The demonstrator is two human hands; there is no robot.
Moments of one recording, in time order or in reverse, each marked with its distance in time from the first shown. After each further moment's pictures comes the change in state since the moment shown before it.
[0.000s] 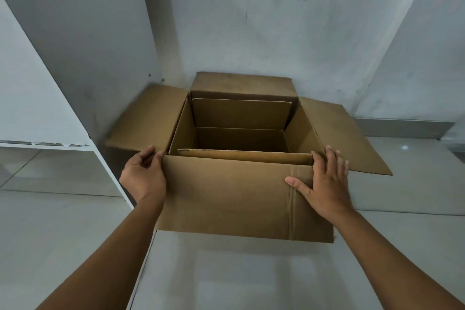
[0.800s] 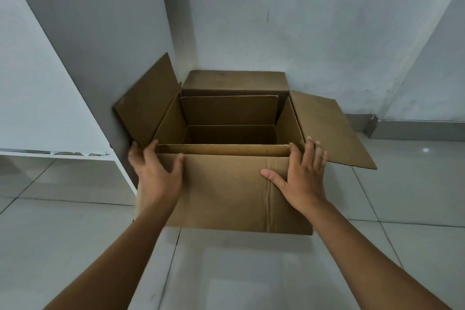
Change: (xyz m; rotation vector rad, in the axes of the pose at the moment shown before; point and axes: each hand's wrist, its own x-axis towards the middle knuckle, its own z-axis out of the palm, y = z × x) left_hand 0.048 -0.023 -0.006 0.348 -0.164 0.221; right_hand 0.034 -0.106 0.046 0.051 0.039 -0.058
